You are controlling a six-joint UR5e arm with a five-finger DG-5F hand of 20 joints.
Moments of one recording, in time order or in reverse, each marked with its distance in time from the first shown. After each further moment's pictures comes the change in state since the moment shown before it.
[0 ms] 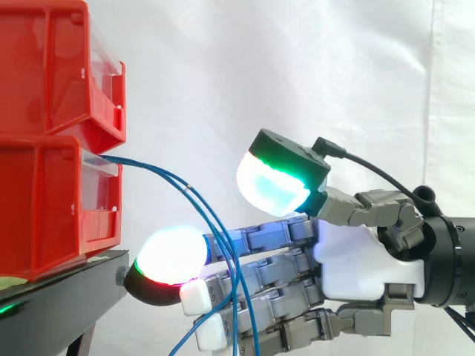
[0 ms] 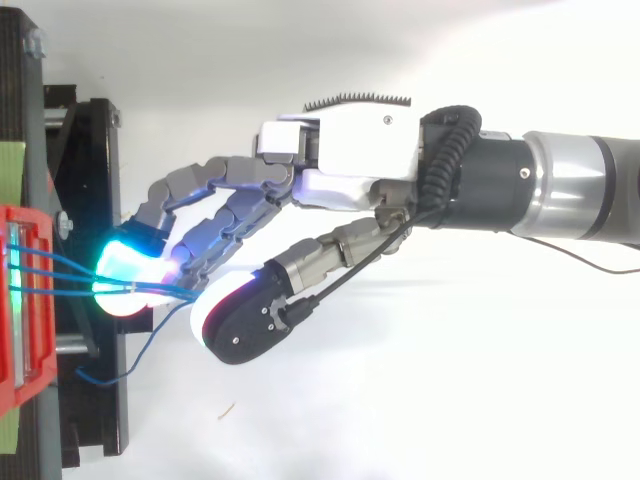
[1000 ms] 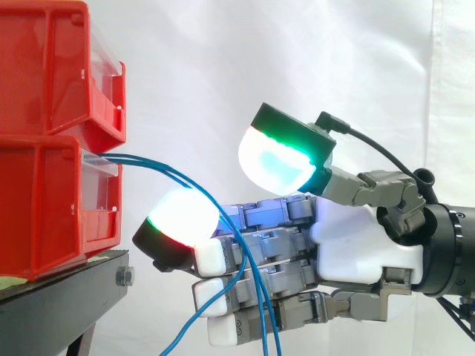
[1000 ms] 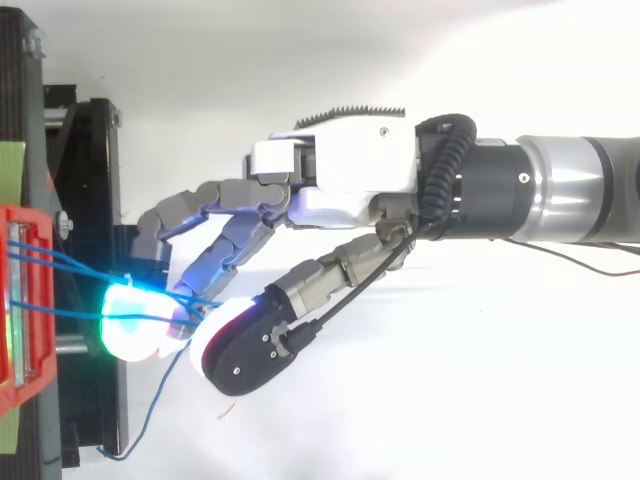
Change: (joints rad) arm -0.004 0.000 0.000 0.059 -0.065 0.043
